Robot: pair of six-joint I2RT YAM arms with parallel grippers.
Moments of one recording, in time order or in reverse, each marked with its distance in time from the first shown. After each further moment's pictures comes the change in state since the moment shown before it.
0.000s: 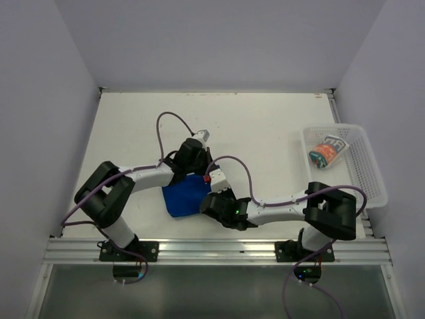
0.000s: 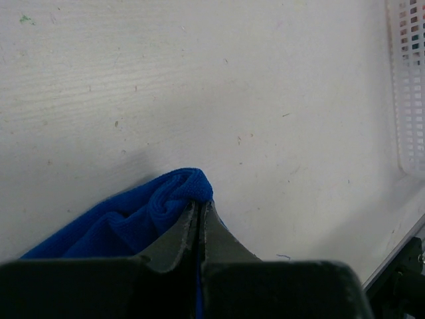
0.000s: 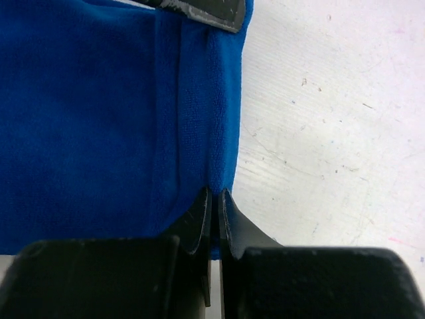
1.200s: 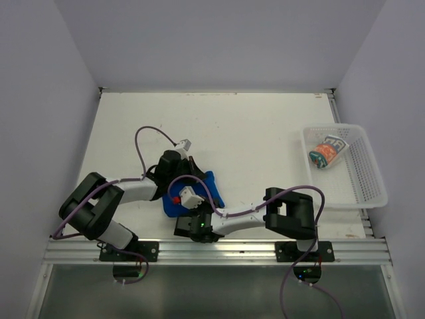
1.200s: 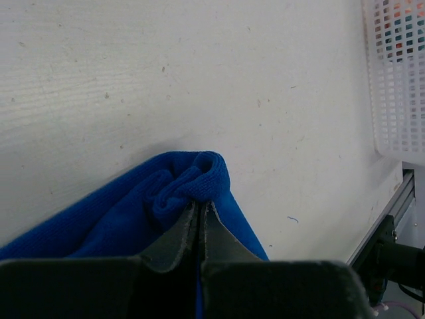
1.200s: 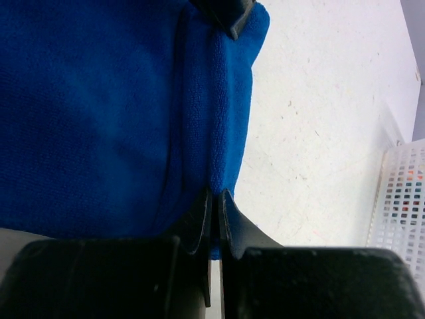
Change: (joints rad) left arm 0.115 -0.140 -0.317 0.267 0.145 -0.043; right arm 0.179 0.348 0.379 -0.431 0.224 -0.096
